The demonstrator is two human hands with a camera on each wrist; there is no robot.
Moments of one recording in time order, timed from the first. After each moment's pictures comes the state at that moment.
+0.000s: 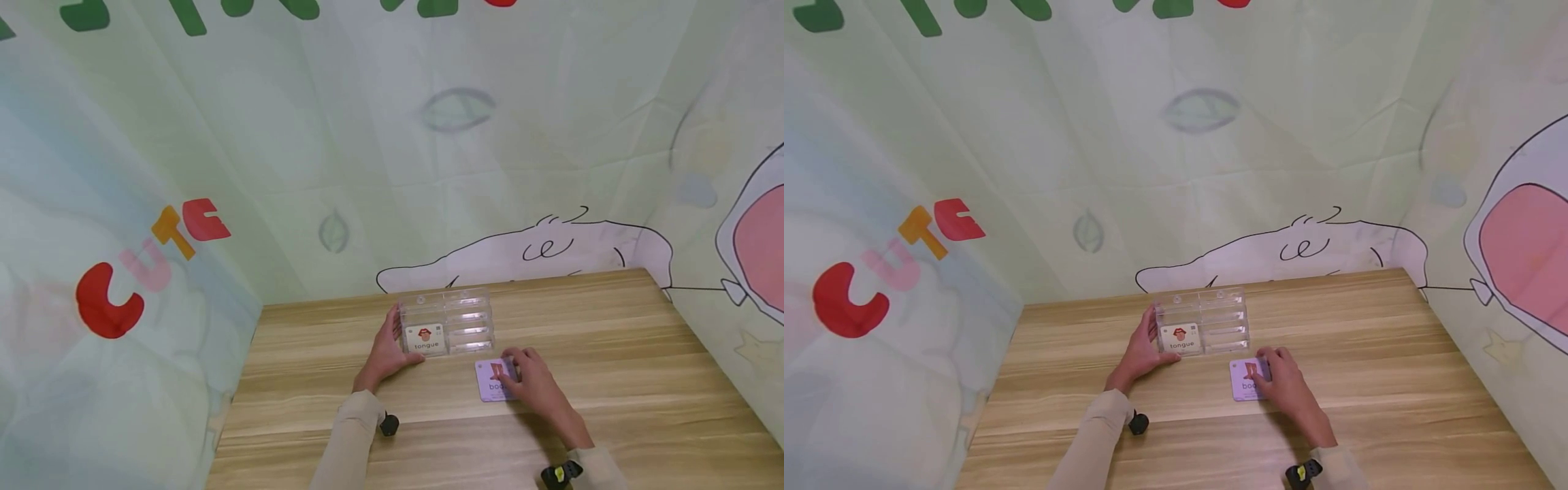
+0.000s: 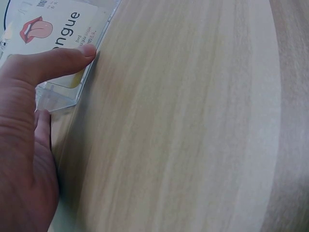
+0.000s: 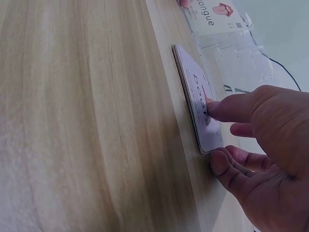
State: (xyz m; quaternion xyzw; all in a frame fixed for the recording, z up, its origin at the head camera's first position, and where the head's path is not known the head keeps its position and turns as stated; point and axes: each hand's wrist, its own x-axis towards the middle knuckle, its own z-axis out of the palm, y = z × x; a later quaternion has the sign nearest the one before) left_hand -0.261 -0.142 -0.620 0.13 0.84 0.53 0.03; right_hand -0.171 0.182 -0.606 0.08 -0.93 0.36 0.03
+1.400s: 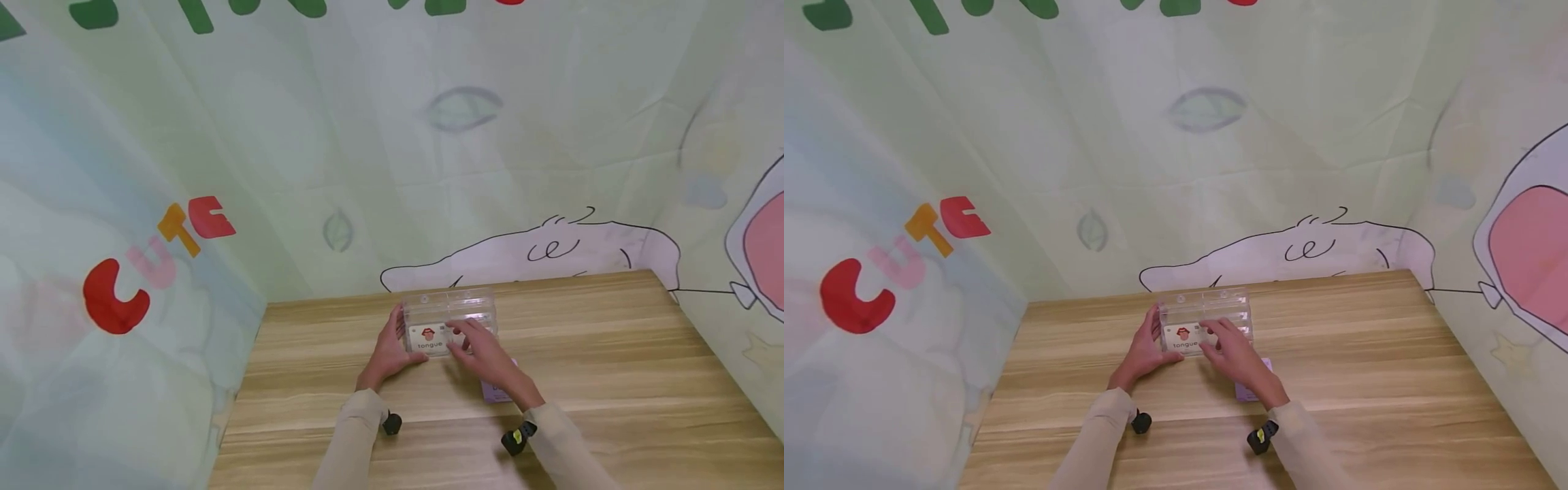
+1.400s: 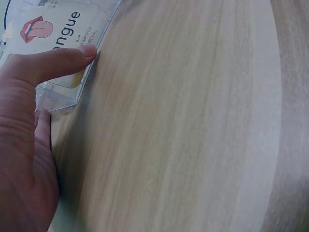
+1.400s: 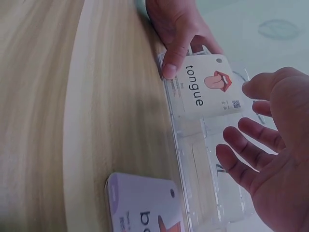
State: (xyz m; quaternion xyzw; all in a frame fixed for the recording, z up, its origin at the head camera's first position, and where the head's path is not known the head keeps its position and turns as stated) left_hand -0.259 -0.142 -0.618 0.12 0.83 0.54 0.04; right_hand -0.221 0.105 -0.574 0.24 -0.88 0.40 0.03
